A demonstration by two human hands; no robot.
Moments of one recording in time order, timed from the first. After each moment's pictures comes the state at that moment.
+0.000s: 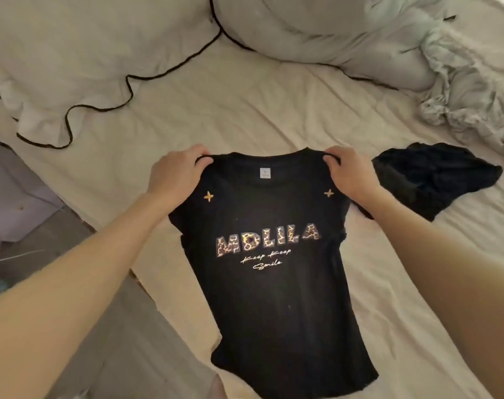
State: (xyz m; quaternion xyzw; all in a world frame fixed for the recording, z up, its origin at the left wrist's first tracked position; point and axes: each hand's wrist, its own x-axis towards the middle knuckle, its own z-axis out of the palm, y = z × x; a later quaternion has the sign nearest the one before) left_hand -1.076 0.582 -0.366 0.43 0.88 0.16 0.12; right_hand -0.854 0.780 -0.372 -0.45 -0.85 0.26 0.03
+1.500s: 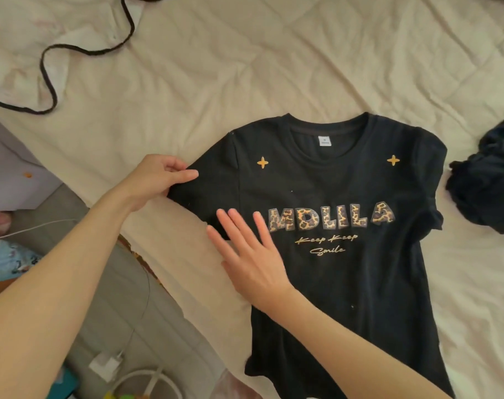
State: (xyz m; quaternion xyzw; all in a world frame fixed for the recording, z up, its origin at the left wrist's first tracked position) left_hand -1.184 0.533 -0.474 0.15 0.82 0.27 0.47; right_hand -0.950 0.556 -0.519 -0.13 -0.98 0.14 0.04
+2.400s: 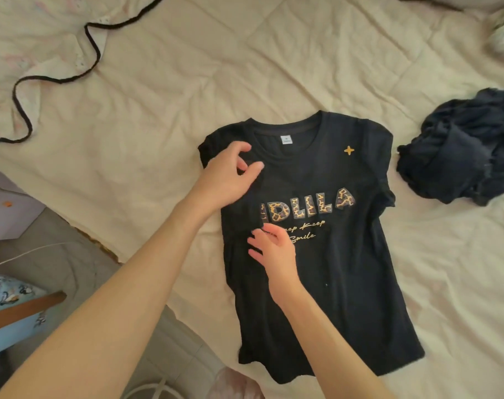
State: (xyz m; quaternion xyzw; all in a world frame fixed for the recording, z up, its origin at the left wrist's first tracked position) left_hand -1.072 0.619 -0.441 0.37 0.81 0.23 0.38; right_hand -0.924 0.582 -0.466 -0.64 -0.30 0.70 0.08
